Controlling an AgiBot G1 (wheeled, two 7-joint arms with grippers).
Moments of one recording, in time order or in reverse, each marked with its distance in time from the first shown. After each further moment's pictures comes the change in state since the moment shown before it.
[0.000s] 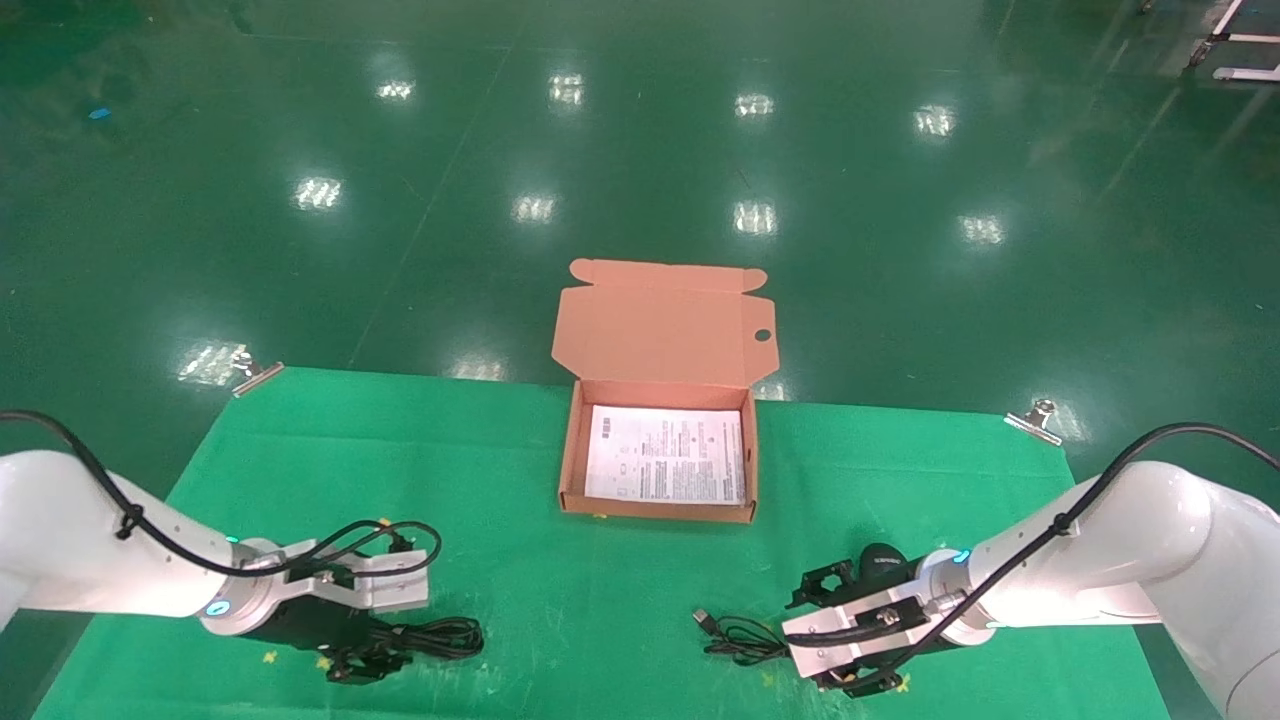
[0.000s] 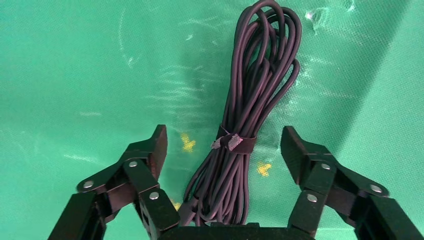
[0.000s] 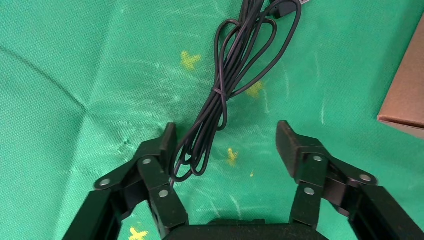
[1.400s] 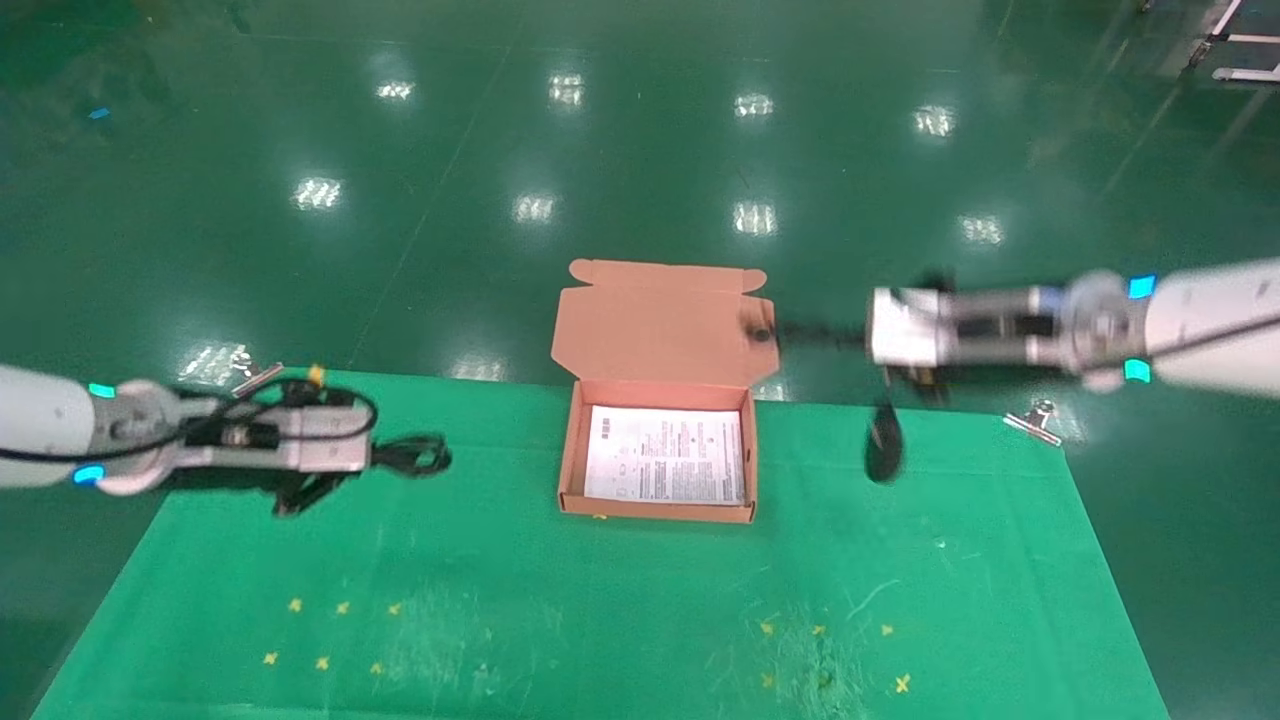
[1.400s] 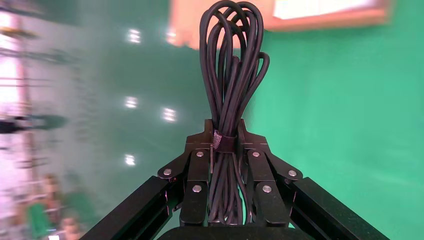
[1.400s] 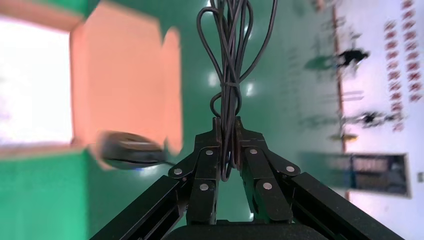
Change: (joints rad) left arm -0.140 -0.169 -0.073 -0.581 0.084 -0.053 -0.075; right arm 0.272 0.103 0.161 0.356 0.058 0.180 0.327
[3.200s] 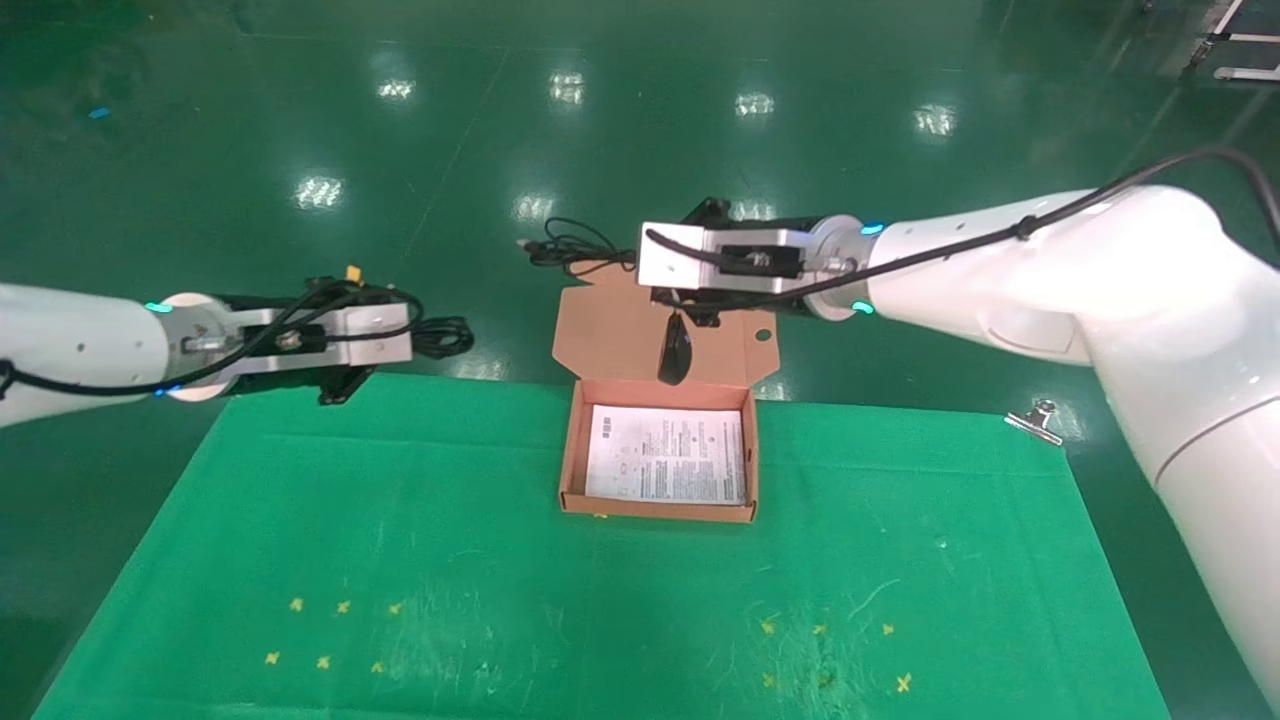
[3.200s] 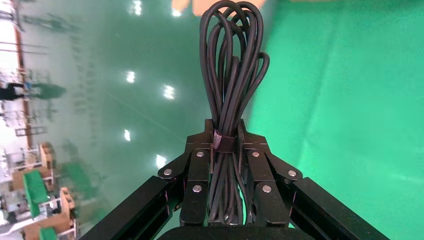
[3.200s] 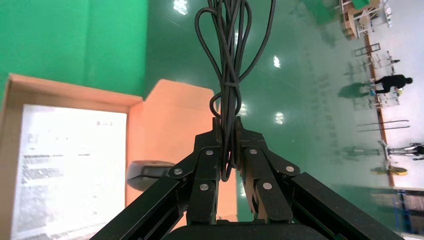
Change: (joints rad) left arm 0.038 0.009 0.013 0.012 0.192 -0.055 -0.150; right arm -0.001 -0.270 -0.038 -0.326 0.185 0.120 -0.254
